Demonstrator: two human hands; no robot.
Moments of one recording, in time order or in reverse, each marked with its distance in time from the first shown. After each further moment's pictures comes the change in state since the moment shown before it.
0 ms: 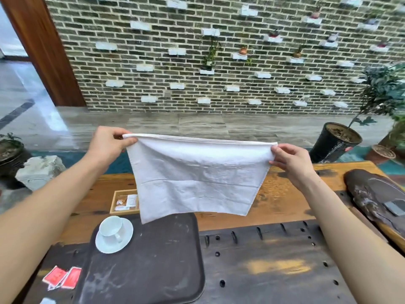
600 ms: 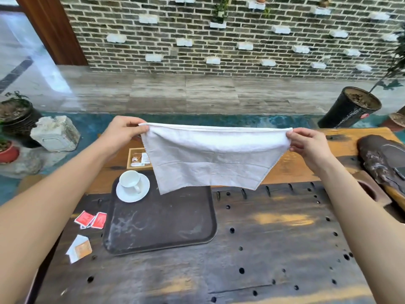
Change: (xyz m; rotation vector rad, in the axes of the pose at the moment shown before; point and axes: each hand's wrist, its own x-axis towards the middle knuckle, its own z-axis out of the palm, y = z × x) left_hand -0.069 -0.060 -0.009 -0.109 -0.272 -0.087; right_hand -0.038 0.059 -0.008 -0.061 -0.025 0.089
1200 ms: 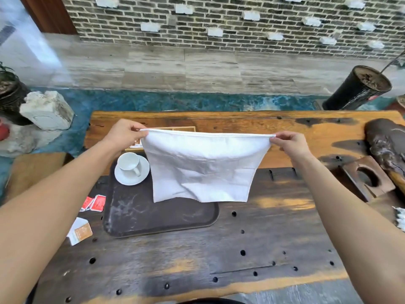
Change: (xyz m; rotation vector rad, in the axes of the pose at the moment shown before) left_hand 0.008 -0.081 0.015 0.165 -0.014 -0.235; right_hand 0.001 0.061 0.054 -0.300 0.034 0.141
